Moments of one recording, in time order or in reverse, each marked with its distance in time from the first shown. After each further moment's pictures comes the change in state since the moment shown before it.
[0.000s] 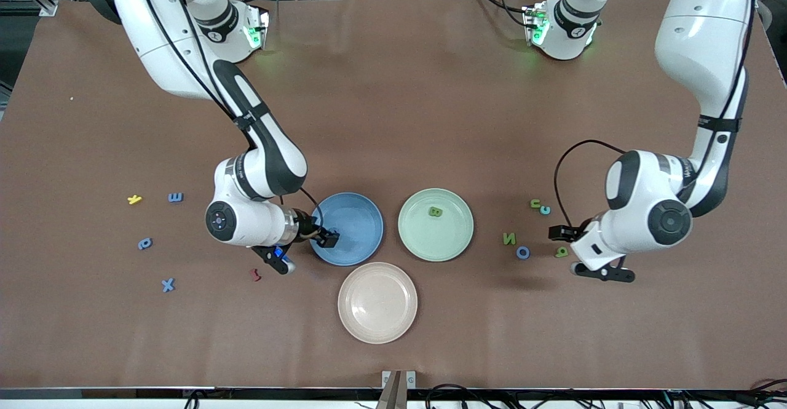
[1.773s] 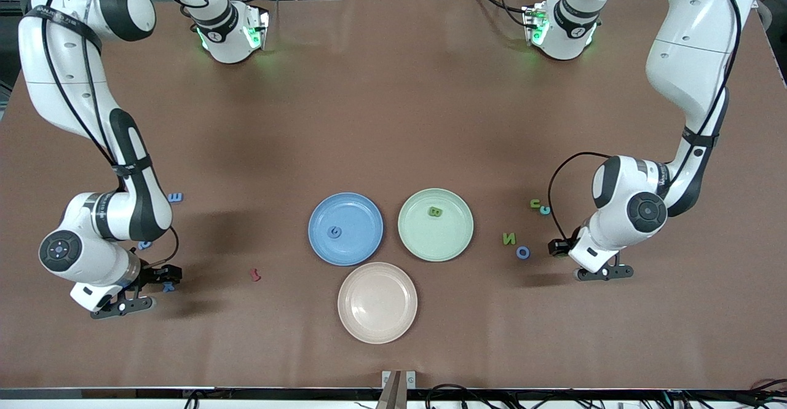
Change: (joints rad) left arm 0.019 0.059 -0.002 -0.135 0.093 0.334 -0.247; right arm -0.436 0.127 -0.037 0.149 -0.564 0.125 -0.963
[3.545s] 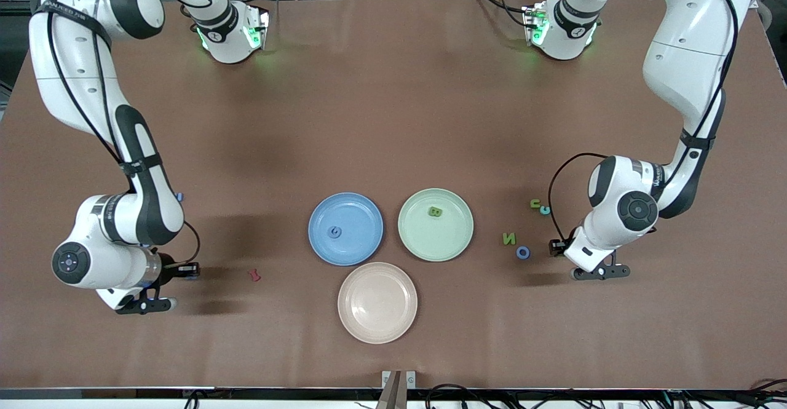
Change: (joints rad) left arm -0.007 0.006 0.000 -0.004 0.067 0.012 -0.049; right arm 0.056 -0.013 0.042 0.059 0.140 -0.241 0.158
